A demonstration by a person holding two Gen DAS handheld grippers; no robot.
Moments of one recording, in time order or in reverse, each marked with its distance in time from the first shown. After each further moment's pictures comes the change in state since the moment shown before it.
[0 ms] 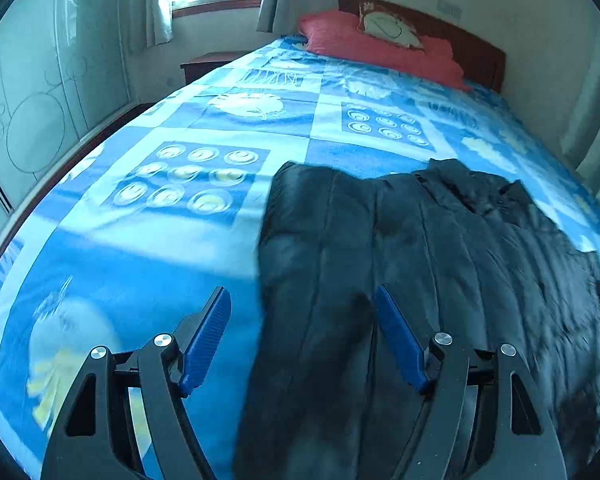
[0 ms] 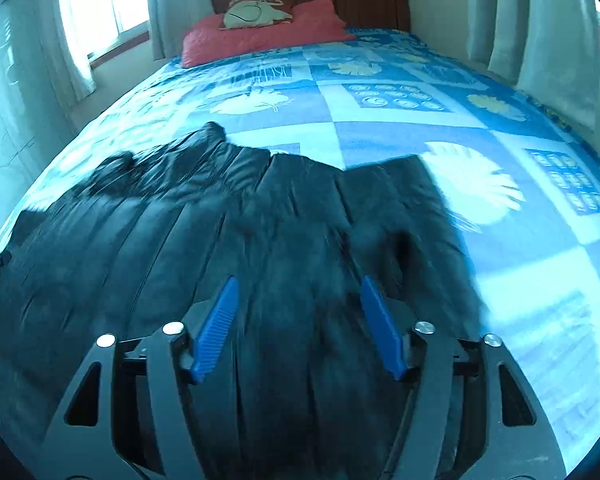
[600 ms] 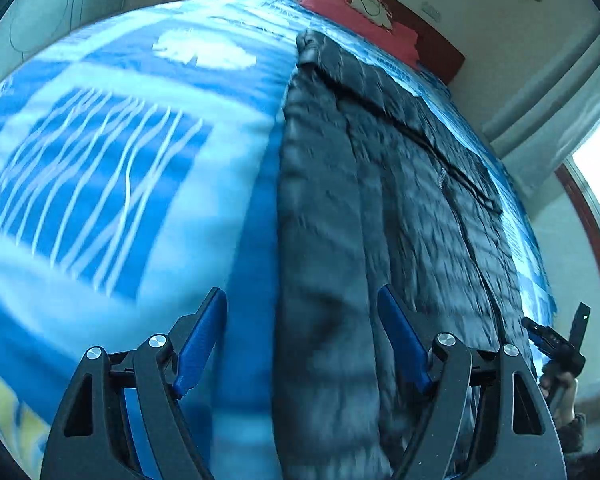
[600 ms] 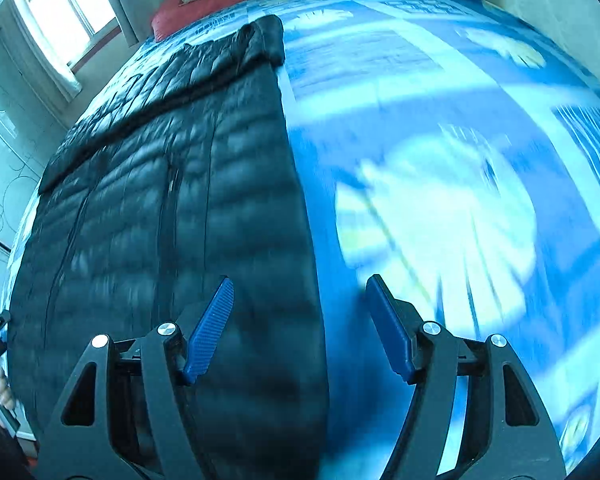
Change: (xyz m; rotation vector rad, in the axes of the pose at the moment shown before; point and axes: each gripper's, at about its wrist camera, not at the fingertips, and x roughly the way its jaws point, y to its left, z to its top) left arm -0.214 0.063 -0.267 -0.183 0.176 -0.316; right arm -0.195 -0.072 -0.253 0.226 0.189 0.058
